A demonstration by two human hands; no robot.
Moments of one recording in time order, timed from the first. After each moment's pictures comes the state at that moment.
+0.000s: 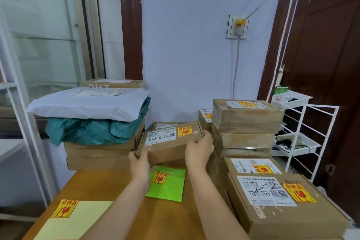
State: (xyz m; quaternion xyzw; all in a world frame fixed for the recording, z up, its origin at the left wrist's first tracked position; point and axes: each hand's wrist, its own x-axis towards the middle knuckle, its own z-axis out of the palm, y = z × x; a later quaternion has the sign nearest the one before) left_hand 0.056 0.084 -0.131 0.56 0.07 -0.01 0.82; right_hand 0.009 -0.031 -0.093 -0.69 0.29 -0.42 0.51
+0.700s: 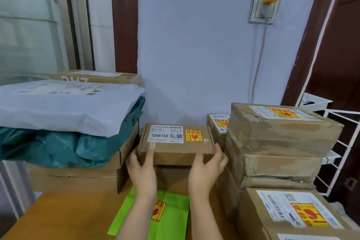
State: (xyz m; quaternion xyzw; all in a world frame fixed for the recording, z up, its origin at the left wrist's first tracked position) left_hand 0.136 0.027 -0.157 0.59 0.02 0.15 0.79; right_hand 0.094 -0.068 -0.147 -0.61 0.28 -0.49 0.56
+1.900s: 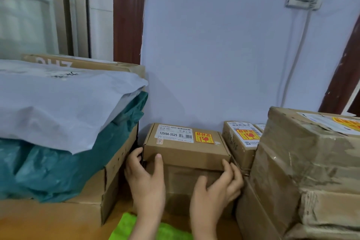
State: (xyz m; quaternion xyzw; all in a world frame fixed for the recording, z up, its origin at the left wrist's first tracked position) left_hand 0.196 0.000 -0.187 0.68 0.01 0.23 0.70; right_hand 0.161 -0.078 -0.203 -0.64 0.29 -0.58 0.41
